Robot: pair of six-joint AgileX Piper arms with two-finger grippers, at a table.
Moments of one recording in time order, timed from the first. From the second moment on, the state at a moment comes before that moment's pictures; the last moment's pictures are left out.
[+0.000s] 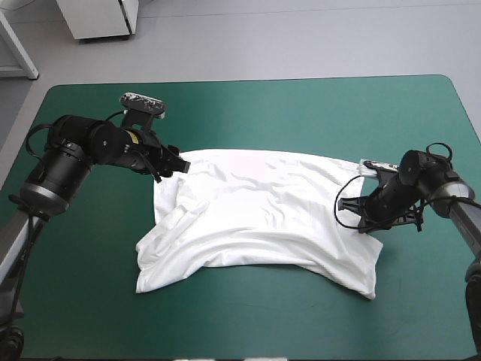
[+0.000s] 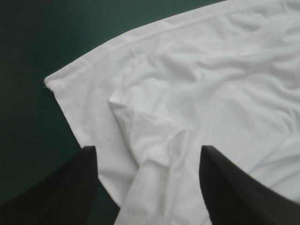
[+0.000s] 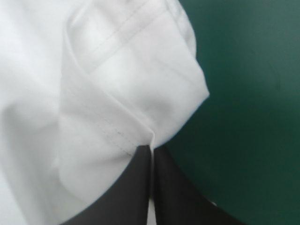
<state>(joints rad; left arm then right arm) -0.34 1.45 -1.47 -0.08 1.05 0.09 0.05 1.59 -1.07 0.26 1.02 -0.02</state>
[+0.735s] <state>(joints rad) -0.34 1.45 -1.47 -0.08 1.02 0.09 0.27 1.73 -1.22 0.37 1.00 -0.02</state>
